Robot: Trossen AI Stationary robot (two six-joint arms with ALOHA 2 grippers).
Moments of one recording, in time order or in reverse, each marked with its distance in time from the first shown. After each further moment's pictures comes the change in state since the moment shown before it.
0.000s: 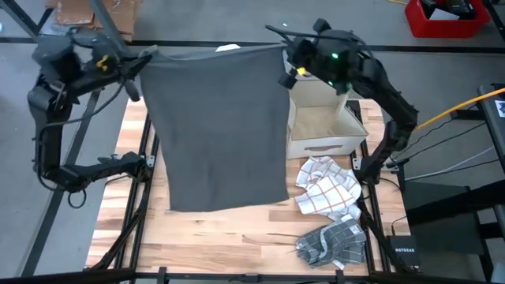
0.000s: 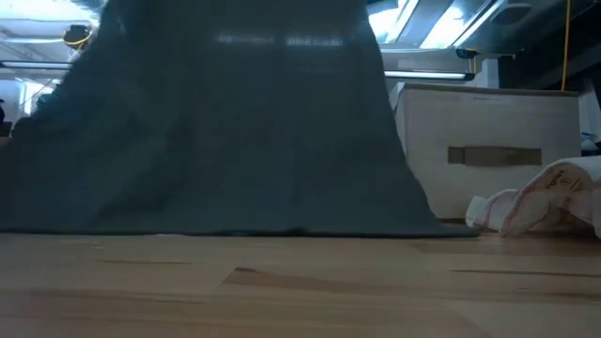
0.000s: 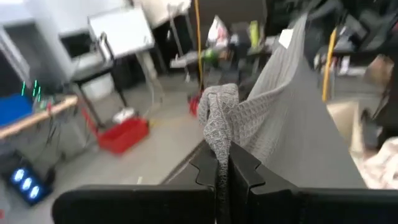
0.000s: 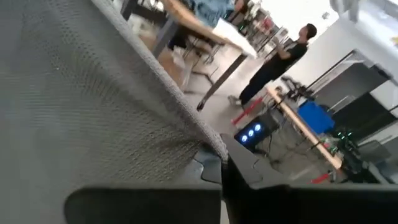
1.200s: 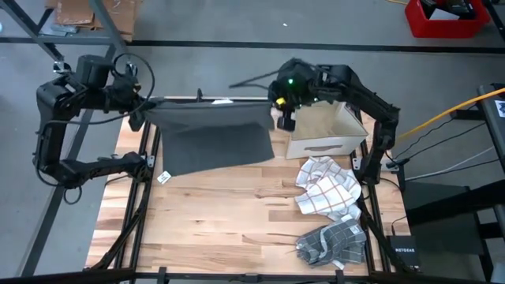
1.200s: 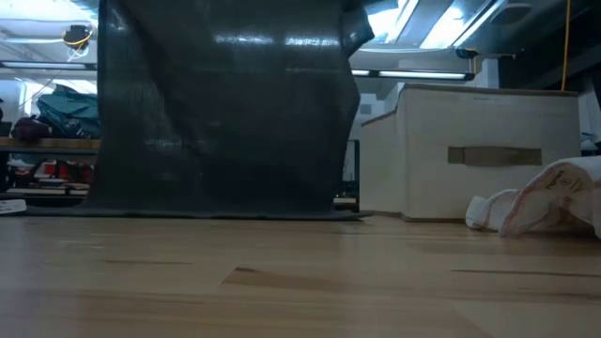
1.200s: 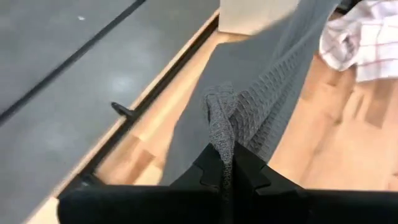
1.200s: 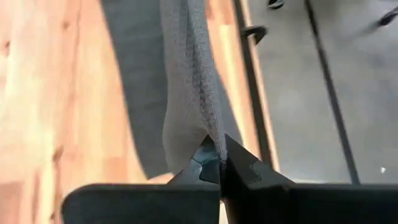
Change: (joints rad) left arm -0.121 0.010 -0.018 -0.645 -0.120 -0.066; right arm 0.052 0.109 -0.015 -0.540 -0.441 0.268
